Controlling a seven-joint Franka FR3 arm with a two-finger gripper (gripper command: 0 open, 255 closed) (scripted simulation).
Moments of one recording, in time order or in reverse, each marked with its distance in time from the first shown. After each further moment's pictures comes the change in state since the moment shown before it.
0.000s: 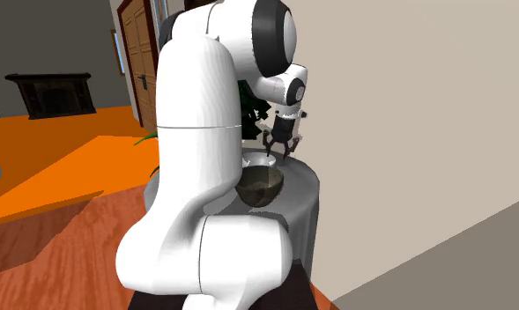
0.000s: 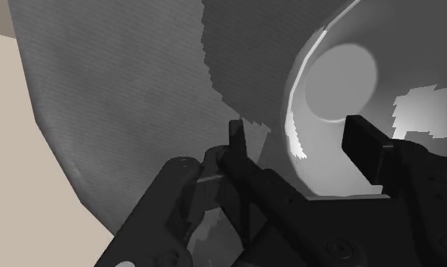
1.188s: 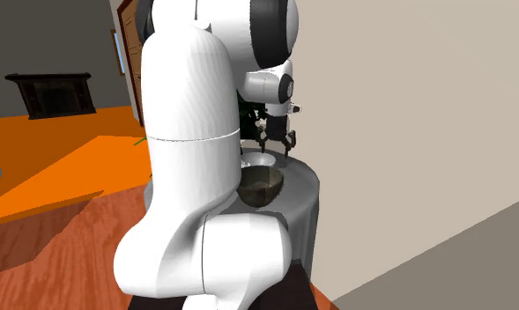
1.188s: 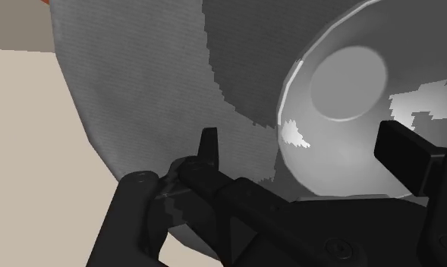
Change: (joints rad) arm 0.078 -0.155 0.001 -0.168 -0.208 0.137 0.320
